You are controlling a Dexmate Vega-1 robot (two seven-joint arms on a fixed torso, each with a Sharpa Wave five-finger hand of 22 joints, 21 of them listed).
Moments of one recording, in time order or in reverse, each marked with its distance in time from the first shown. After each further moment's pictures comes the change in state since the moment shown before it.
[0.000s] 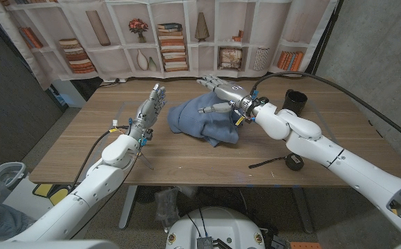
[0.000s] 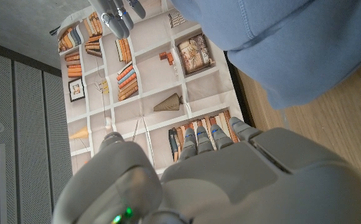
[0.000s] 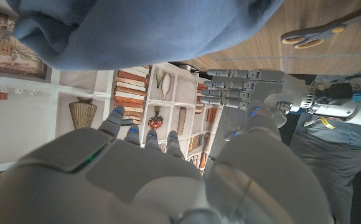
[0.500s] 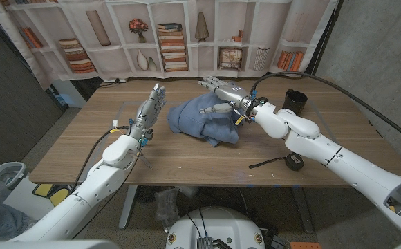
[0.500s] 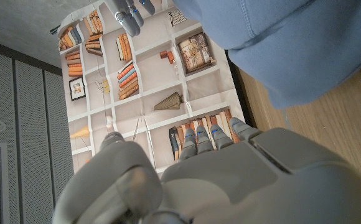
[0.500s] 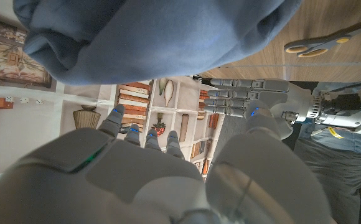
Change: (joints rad) left arm -0.004 -0.007 0.003 0.005 0.008 -0.007 0.004; left_hand 0.004 0.004 -0.002 -0.002 0.000 0.000 0.000 0.000 0.000 0.005 -0.005 0.000 0.000 0.000 0.000 0.000 0.000 0.002 0.004 0.000 0.000; right arm 0.023 0.005 -0.019 0.040 0.005 -0.006 0.011; right_hand 0.000 0.000 -0.007 -0.001 0.008 0.000 0.000 0.000 0.000 0.000 0.000 0.008 0.003 0.004 -0.004 0.005 0.000 0.011 0.003 0.000 0.000
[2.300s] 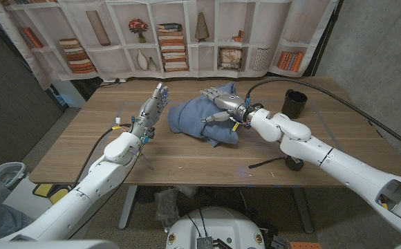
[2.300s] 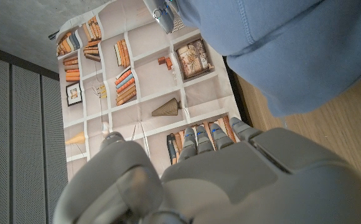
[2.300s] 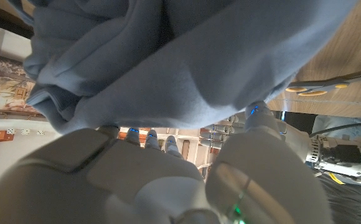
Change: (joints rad) left arm -0.029 0.004 0.015 0.015 -0.013 0.032 -0.027; left_hand 0.005 0.005 -0.011 0.003 0.000 0.005 0.006 0.000 0.000 -0.002 0.006 -0.004 0.000 0.001 0.009 0.000 0.000 0.000 0.000 0.000 0.000; right arm 0.040 0.025 -0.086 0.077 -0.052 -0.060 0.036; right_hand 0.025 -0.004 -0.011 -0.003 0.024 -0.074 0.015 0.000 0.000 -0.011 0.000 0.000 0.000 -0.004 0.004 0.000 0.000 0.000 0.000 0.000 0.002
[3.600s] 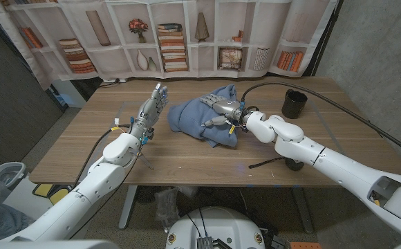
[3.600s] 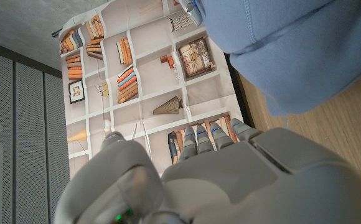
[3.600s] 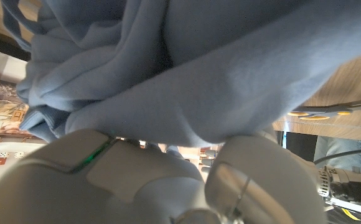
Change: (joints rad) left arm 0.005 -0.001 -0.006 0.001 -0.011 -0.013 -0.008; left_hand 0.008 0.008 -0.011 0.003 0.000 0.004 0.004 0.000 0.000 0.004 0.003 0.000 0.000 0.005 0.005 0.000 0.000 -0.011 0.011 0.000 0.000; right arm 0.041 0.031 -0.063 0.059 -0.026 -0.051 0.048; right_hand 0.002 -0.002 -0.017 0.008 0.013 0.004 -0.005 0.008 0.005 0.000 0.000 0.002 0.000 0.006 -0.005 0.004 0.000 0.011 0.000 0.004 0.002
